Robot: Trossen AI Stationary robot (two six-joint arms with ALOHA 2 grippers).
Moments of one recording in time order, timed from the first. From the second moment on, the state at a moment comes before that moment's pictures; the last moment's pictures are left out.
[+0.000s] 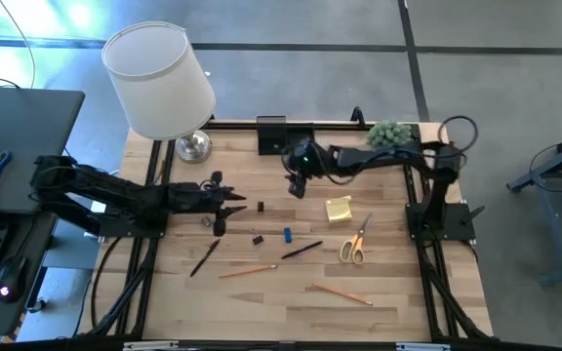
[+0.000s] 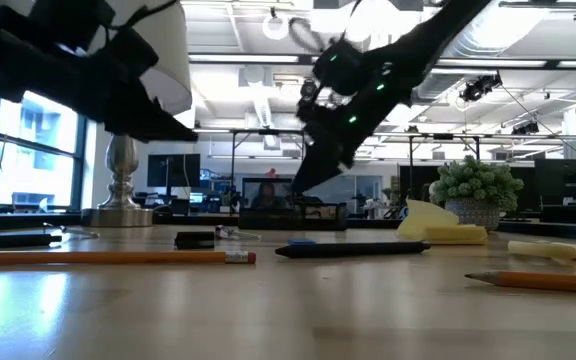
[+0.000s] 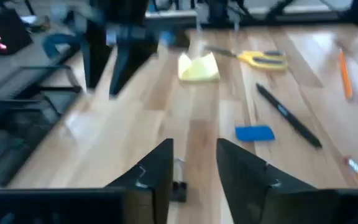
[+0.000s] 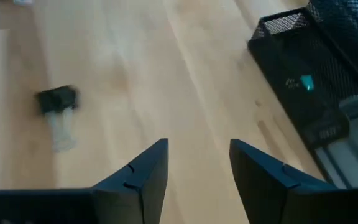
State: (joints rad) left arm 0.08 1.10 0.22 0.52 -0.19 0.02; right arm -0.29 1.81 1.07 -0.02 0.02 -0.03
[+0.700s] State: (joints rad) left arm 0.27 1.63 0.63 0.26 0.13 0.13; right arm -0.20 1.29 0.48 0.44 0.13 0.03
